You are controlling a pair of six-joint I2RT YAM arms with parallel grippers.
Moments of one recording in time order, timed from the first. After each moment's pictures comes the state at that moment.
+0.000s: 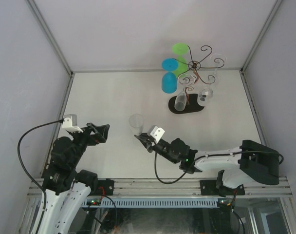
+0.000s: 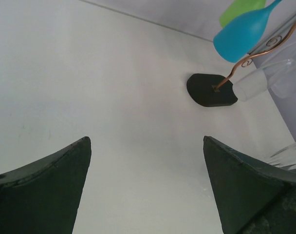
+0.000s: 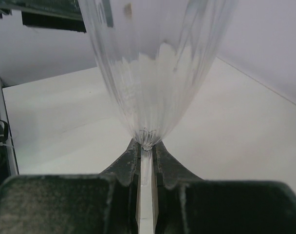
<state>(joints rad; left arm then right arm) -0.28 0.27 0.66 -0.54 -0.04 -0.46 1.24 1.42 0.57 0.94 0.23 -0.12</state>
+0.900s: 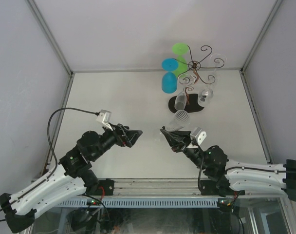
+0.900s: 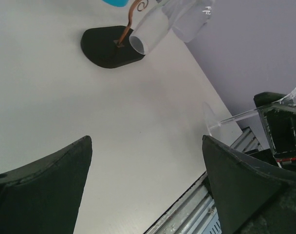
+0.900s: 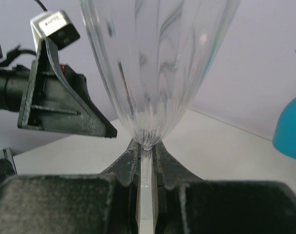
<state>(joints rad) -0.86 0.54 0.57 -0.16 -0.15 -0.62 1.24 0.85 0.30 0.95 0.34 -0.12</state>
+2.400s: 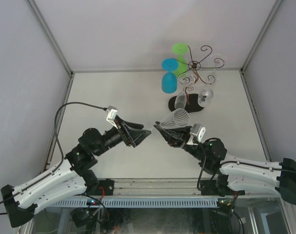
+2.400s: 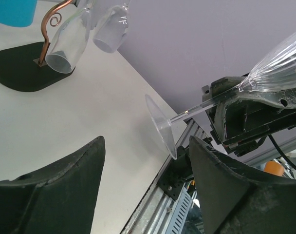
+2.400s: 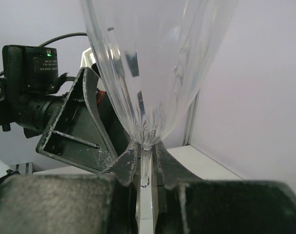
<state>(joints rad) -0.91 0.65 0.59 0.12 0.07 -0.66 1.10 0.94 0.41 1.09 0.00 -0.12</state>
